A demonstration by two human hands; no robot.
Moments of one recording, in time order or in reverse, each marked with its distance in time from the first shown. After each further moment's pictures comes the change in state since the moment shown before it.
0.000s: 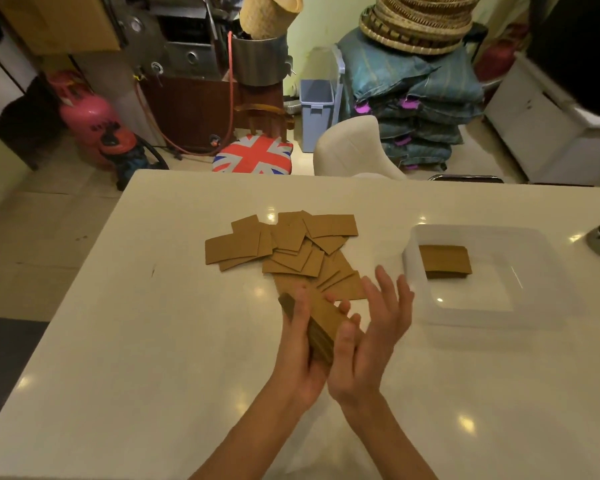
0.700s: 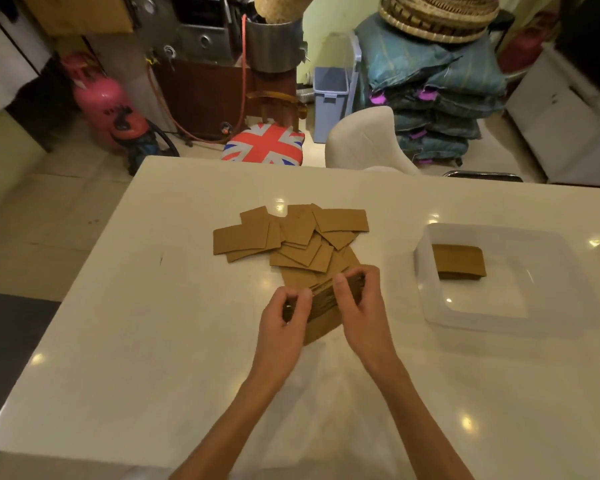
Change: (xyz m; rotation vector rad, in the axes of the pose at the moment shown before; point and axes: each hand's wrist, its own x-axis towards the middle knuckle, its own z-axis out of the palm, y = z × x) left_hand -0.012 0.023 -0.008 0.941 0.258 0.424; right_hand 0.032 0.032 0.017 0.251 -0.485 0.567
